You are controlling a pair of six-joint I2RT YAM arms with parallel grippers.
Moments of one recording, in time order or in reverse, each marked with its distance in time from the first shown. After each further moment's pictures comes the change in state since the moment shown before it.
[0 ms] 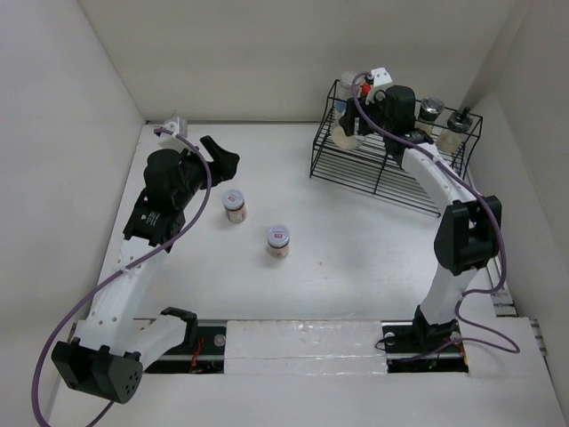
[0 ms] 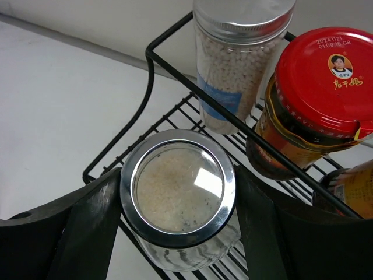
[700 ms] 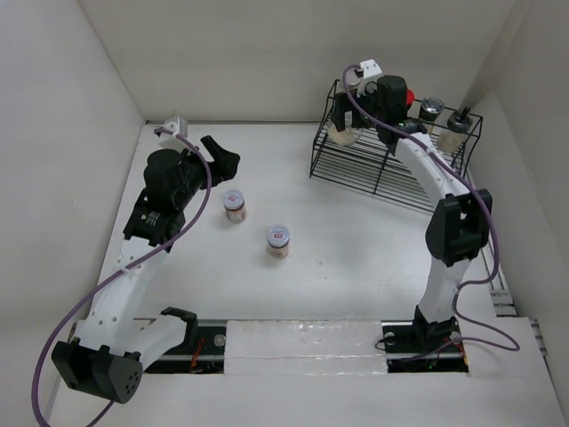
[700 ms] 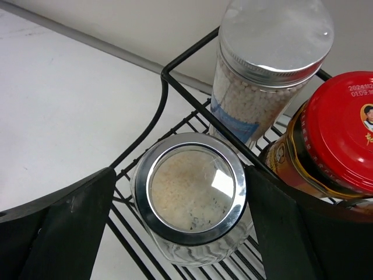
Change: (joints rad) left arm 0.000 0.000 0.000 0.000 0.002 0.000; right arm 0.020 0.118 0.207 -0.142 0.012 -0.057
